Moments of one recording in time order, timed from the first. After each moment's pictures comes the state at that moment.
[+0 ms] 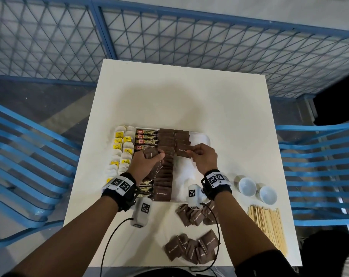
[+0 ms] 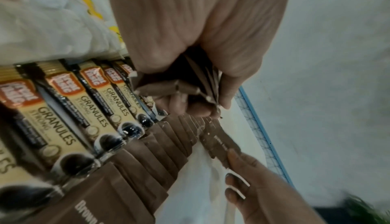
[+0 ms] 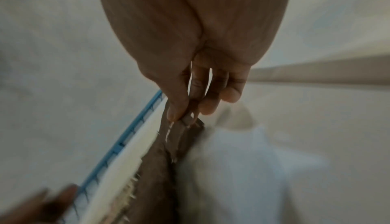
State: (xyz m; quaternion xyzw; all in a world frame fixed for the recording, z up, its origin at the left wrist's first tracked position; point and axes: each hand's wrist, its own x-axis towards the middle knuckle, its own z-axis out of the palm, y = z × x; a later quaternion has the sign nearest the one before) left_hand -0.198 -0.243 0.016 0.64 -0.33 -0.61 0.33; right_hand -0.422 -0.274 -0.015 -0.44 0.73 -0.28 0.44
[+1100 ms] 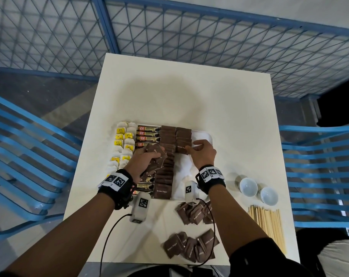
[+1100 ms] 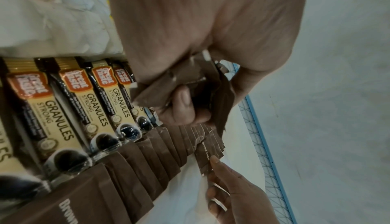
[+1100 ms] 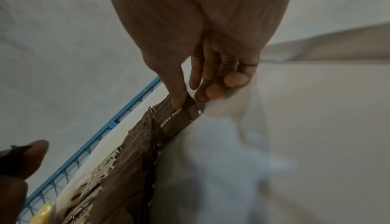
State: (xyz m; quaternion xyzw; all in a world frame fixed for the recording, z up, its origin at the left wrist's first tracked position) left_hand -0.192 -0.247 0.015 0.61 -0.23 -0.69 0.32; right_hand -0.412 -0.286 -0.026 -0.43 0.78 -0.23 0.39
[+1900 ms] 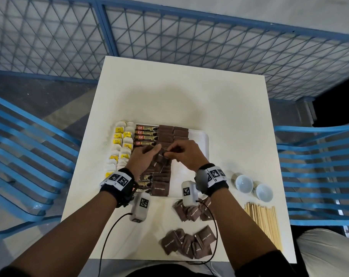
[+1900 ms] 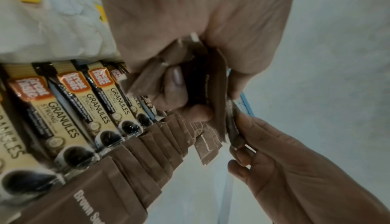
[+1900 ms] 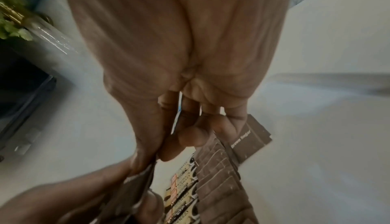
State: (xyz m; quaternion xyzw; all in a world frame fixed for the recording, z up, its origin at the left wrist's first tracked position) left_hand -0.203 -0.237 0.032 0.64 -0.29 -0.63 0.33; right_hand -0.390 -0.274 0.014 -0.60 0.55 -0.23 0.53
